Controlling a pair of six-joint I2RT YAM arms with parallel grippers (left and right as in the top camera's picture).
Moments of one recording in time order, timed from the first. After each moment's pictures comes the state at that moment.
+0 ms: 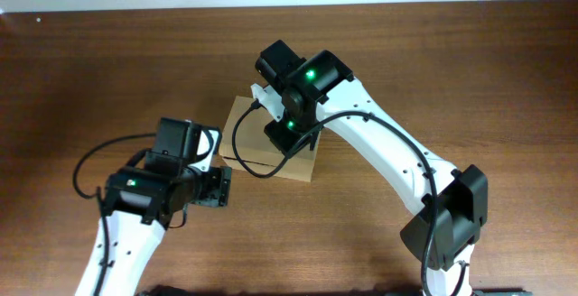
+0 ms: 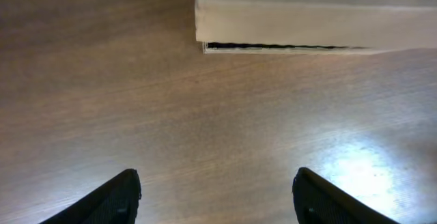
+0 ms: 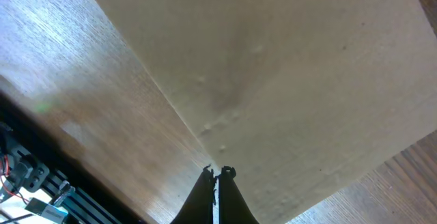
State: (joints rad) left arm -0.24 1.13 1.00 -1.06 0.04 -0.07; right arm 0.68 2.02 1.98 -1.39 -0.20 -0.04
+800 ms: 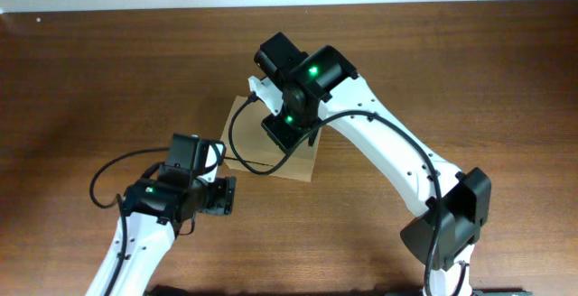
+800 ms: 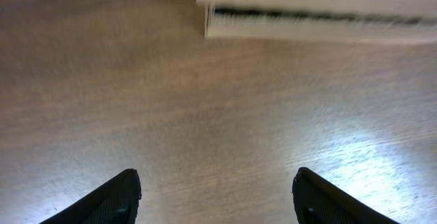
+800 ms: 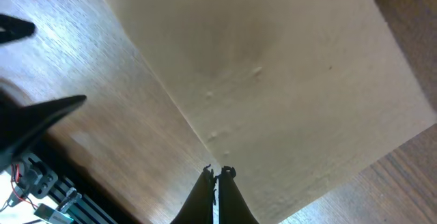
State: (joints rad) left arm -0.24 1.14 0.78 -0.87 0.03 -0.09; right arm 0.68 2.02 2.04 -1.40 -0.20 -0.04
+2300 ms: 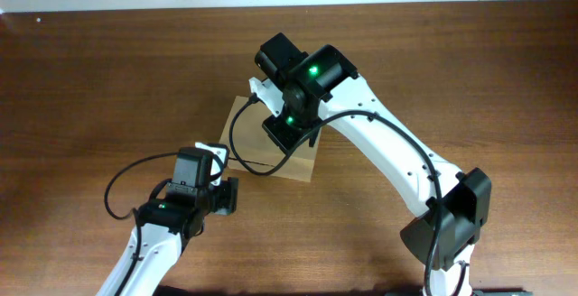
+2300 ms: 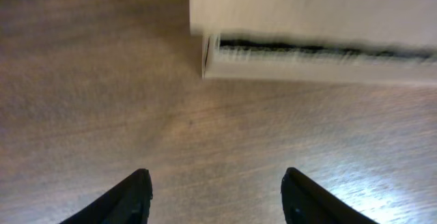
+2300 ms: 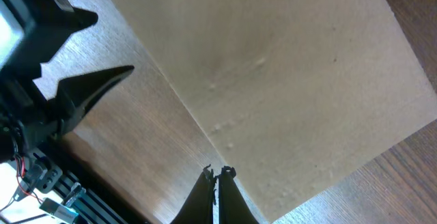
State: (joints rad) left arm -0.24 1.14 0.54 -0.46 0.03 -0.10; right arm 0.68 2.02 2.05 -1.42 -0.21 -0.03
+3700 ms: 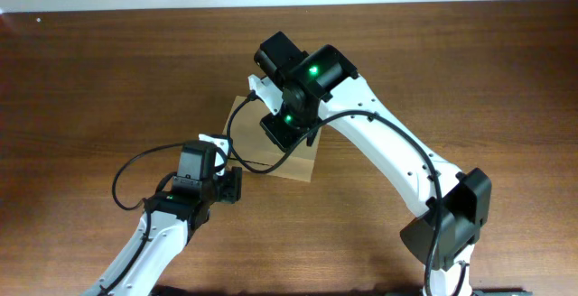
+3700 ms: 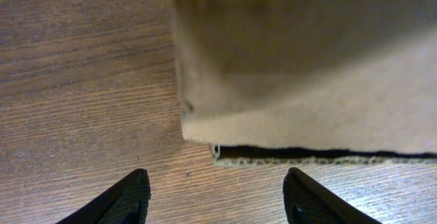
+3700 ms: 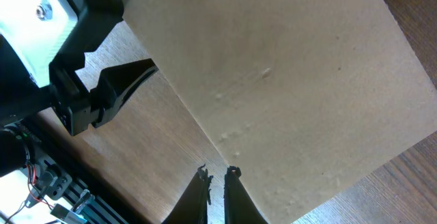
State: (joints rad) left arm -0.24 1.25 0.53 -0.27 0.03 -0.10; right arm 0.68 2.02 2.05 -1.40 -0.23 -0.01
